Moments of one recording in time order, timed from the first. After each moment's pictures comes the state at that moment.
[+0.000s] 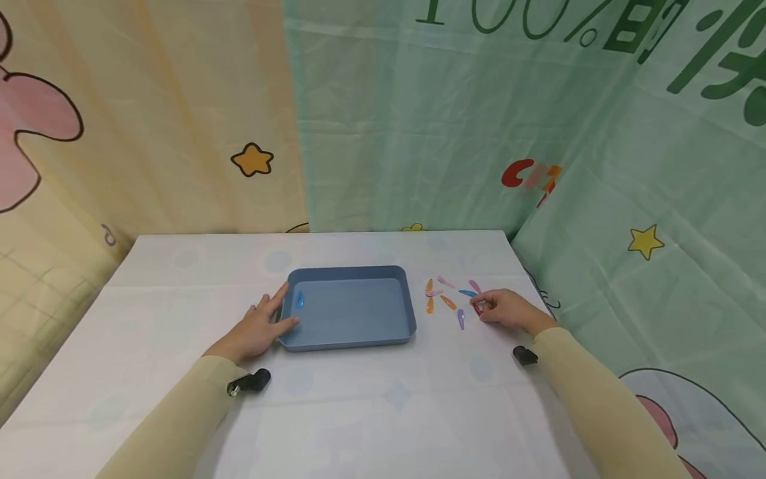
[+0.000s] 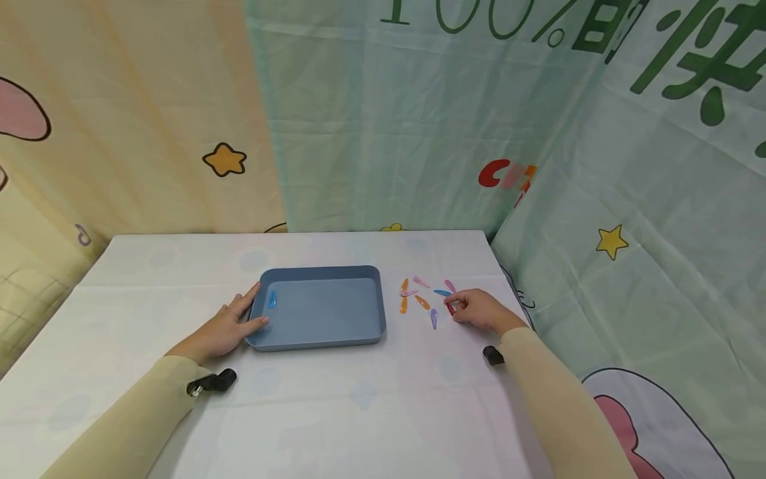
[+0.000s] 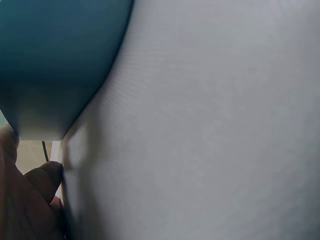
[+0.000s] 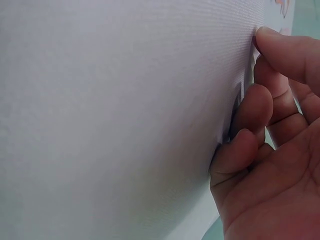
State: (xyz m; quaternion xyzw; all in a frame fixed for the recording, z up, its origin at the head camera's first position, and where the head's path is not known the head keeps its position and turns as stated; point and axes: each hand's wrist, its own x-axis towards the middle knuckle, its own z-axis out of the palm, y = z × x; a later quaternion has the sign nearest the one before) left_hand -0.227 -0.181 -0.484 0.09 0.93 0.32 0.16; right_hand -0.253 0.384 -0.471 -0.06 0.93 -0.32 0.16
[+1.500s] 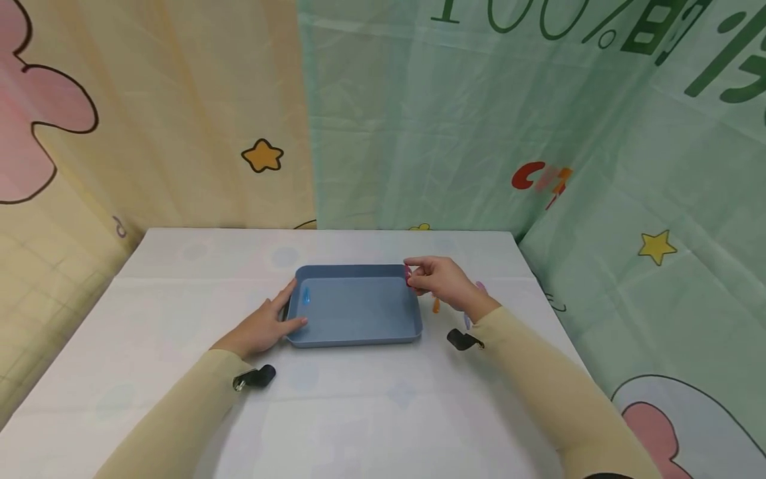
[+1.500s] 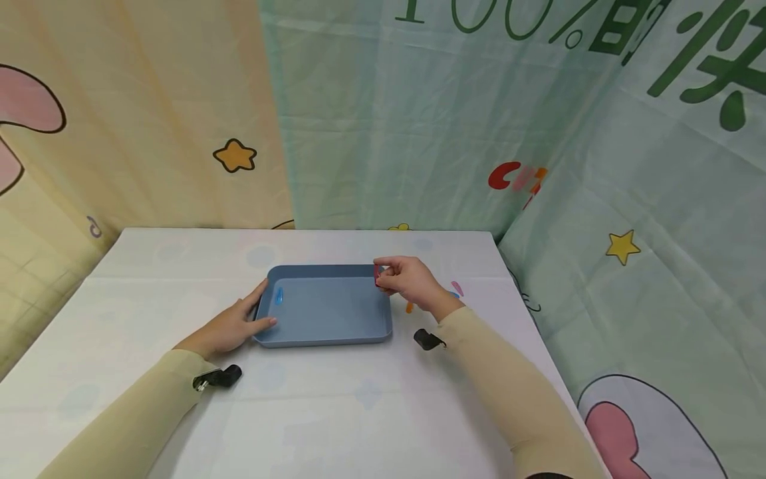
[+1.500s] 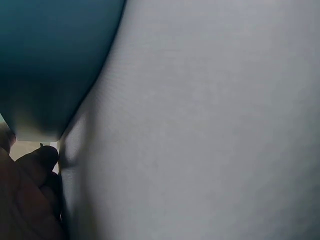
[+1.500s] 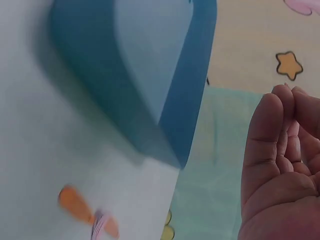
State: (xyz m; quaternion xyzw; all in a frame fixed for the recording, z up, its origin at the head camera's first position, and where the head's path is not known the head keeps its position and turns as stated) left_hand -0.227 -0.184 -0.486 0.09 0.92 0.33 0.17; right_hand -0.270 0.221 -0.409 -0.08 0.84 -0.51 0.15
